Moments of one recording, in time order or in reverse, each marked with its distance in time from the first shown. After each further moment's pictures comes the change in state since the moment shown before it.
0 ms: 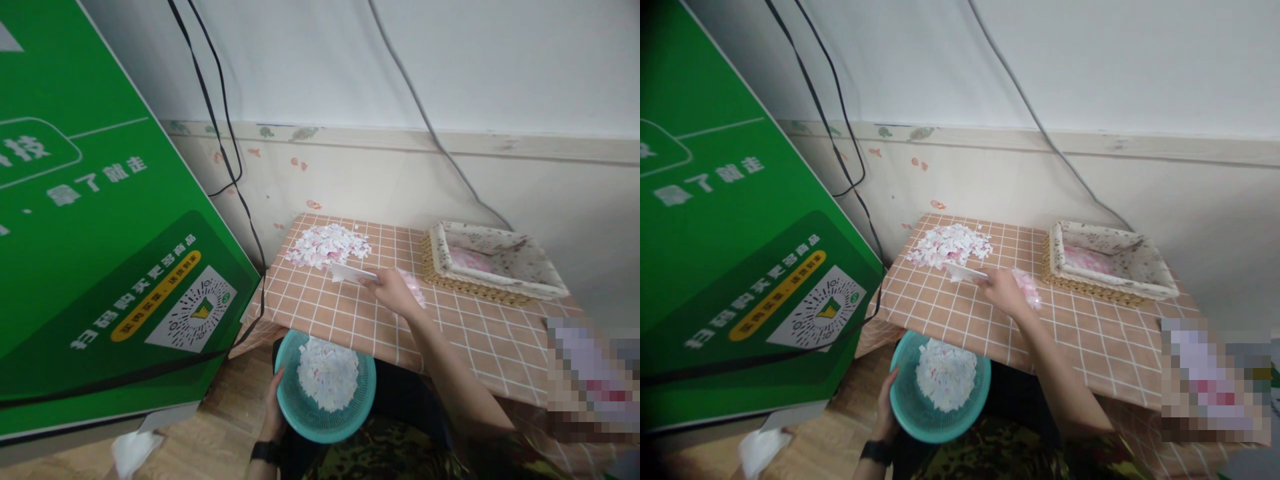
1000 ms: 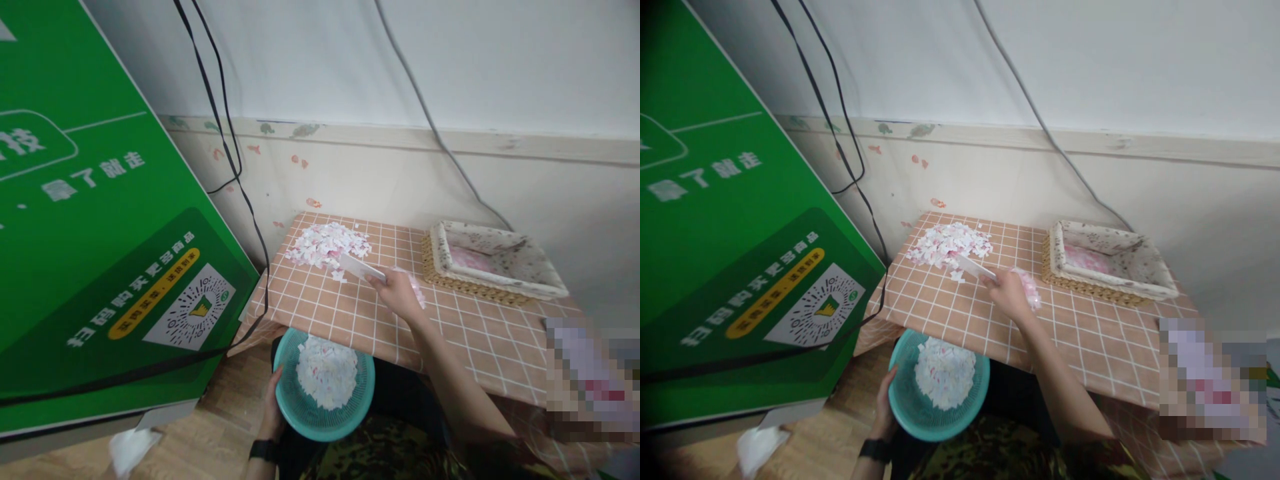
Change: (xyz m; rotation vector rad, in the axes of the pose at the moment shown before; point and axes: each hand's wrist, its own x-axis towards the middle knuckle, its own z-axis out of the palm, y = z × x) left_hand -0.011 0.007 0.009 0.031 -0.020 -0.008; right_hand -0.011 0.003 0.002 0.107 0.078 -0.006
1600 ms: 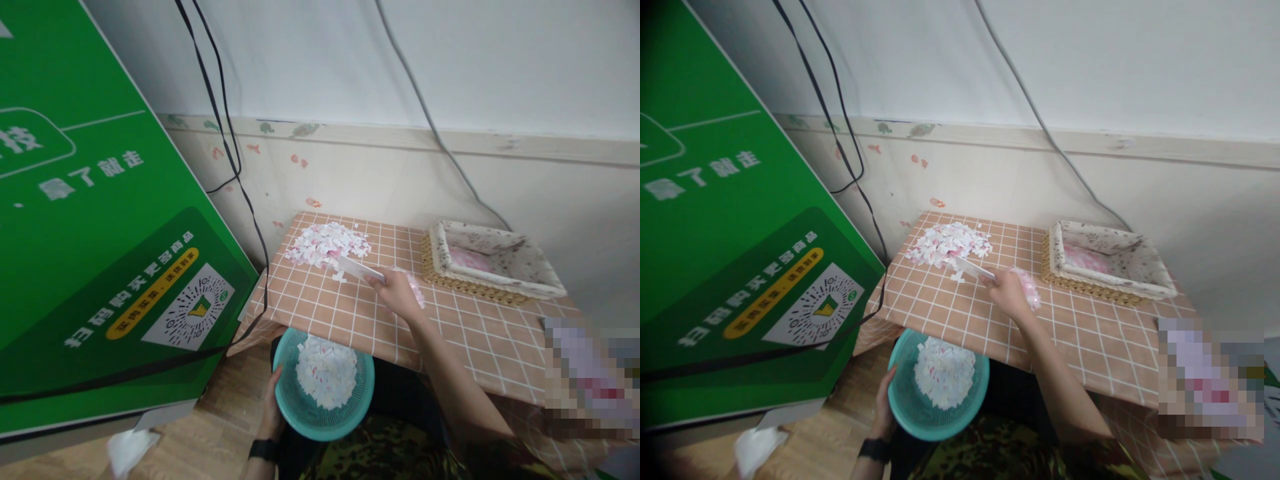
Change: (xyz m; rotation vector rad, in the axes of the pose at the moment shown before) left_hand 0.006 -0.004 -0.005 -0.021 0.000 0.024; right_hand 0.001 0.001 -0.001 -0.020 -0.020 0.013
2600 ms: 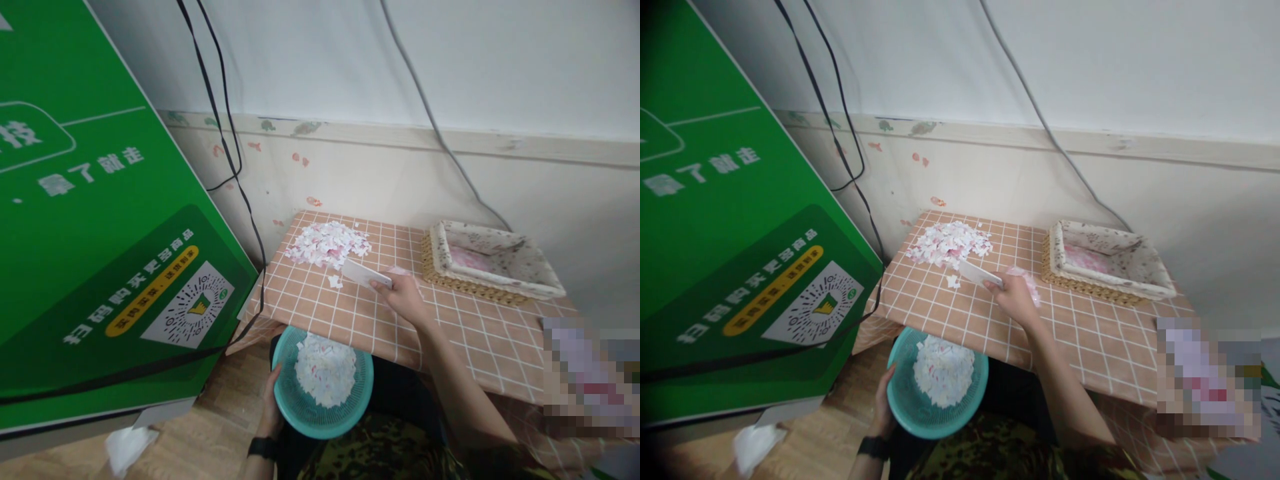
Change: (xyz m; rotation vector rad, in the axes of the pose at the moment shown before) left_hand -0.007 0.006 0.005 0.009 0.013 0.014; right_hand -0.012 0.006 -0.006 0.125 -0.020 -0.023
